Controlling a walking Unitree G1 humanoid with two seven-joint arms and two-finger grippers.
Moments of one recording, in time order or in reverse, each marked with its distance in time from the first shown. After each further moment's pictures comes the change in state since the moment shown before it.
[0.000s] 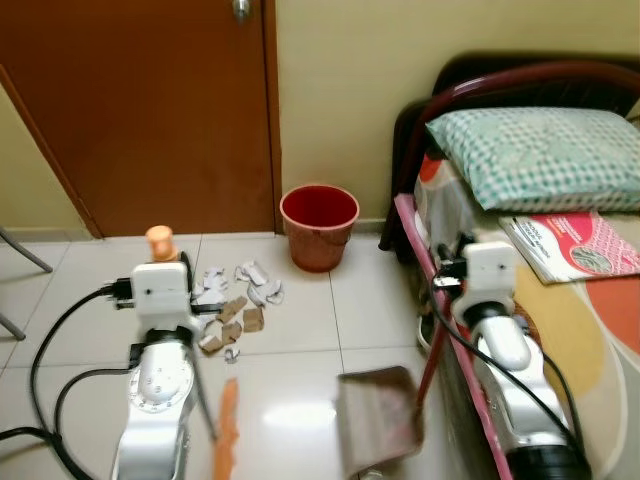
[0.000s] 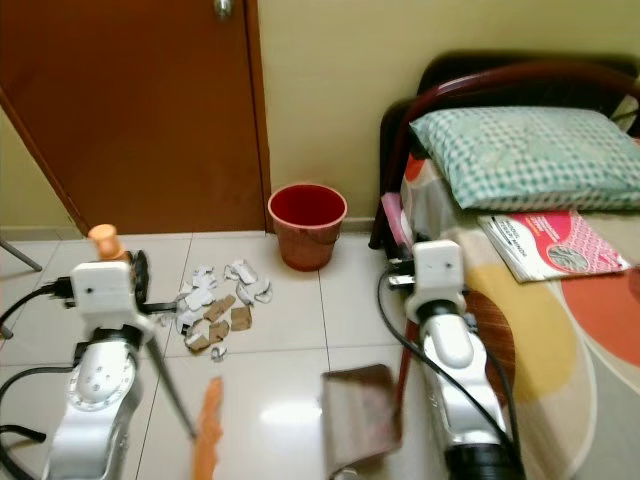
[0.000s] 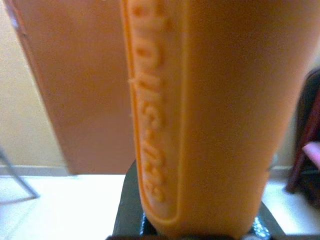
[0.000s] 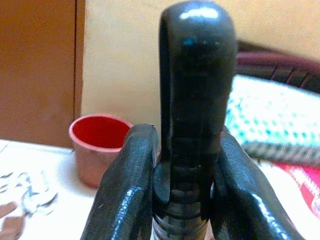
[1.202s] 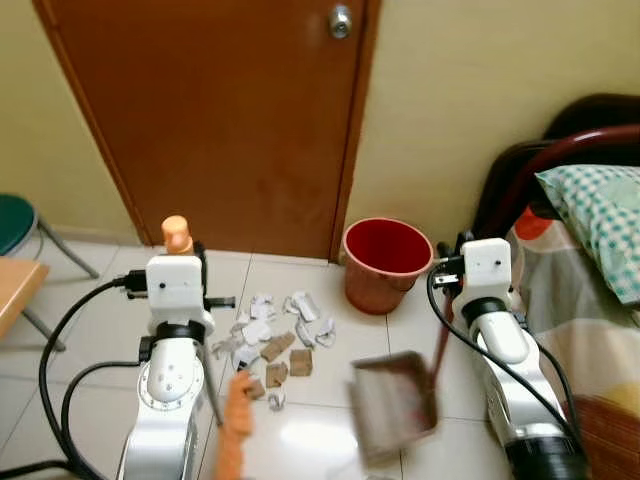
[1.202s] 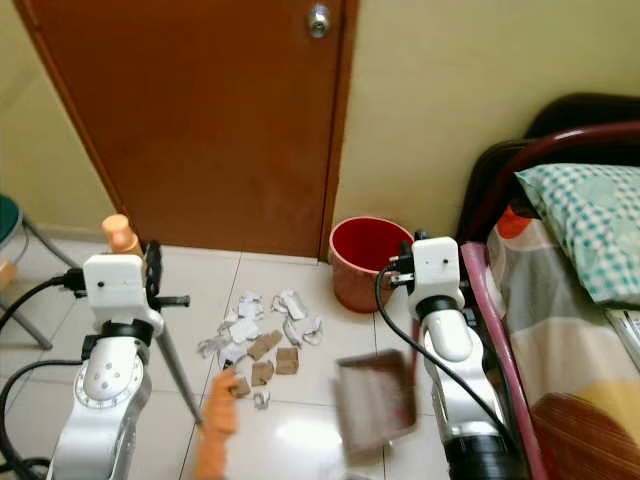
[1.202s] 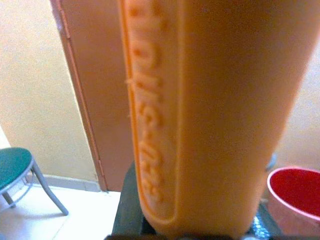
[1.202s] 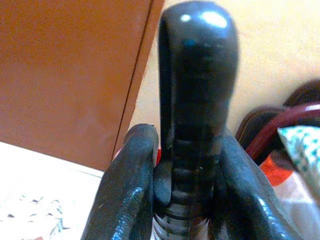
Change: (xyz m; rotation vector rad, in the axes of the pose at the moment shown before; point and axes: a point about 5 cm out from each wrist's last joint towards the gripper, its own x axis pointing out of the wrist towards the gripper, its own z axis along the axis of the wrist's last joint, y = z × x) left arm -0.004 -0.004 0.015 0.046 -0.071 -0.027; right arm 0.010 0.002 0.004 -0.048 -0.015 -0.007
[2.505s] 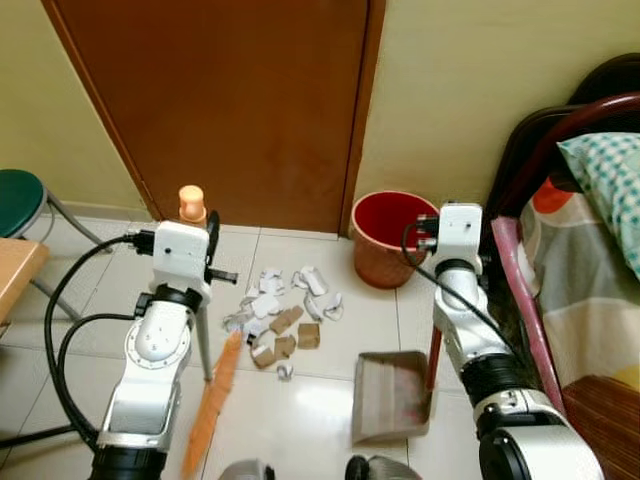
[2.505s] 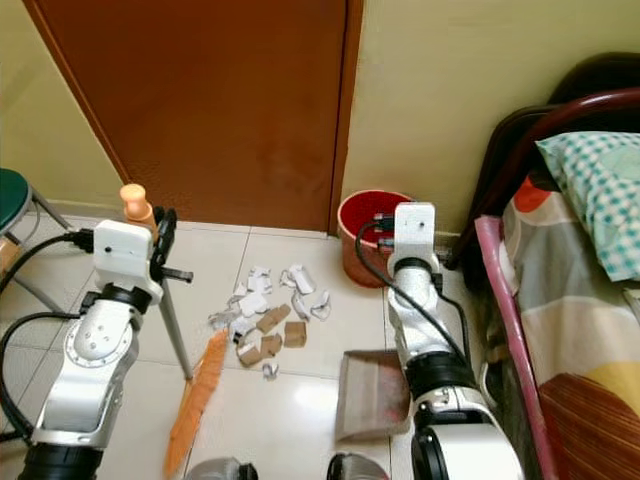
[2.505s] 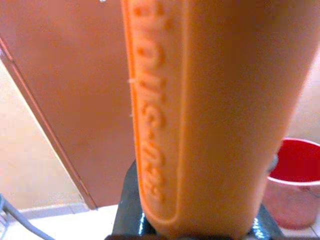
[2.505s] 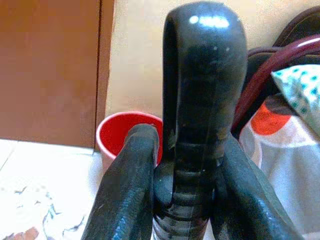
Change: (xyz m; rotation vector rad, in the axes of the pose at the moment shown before) left arm 0.038 -0.002 0.006 0.074 -0.079 -0.216; right arm 0.050 0.017 -0.011 0.039 0.077 -0.209
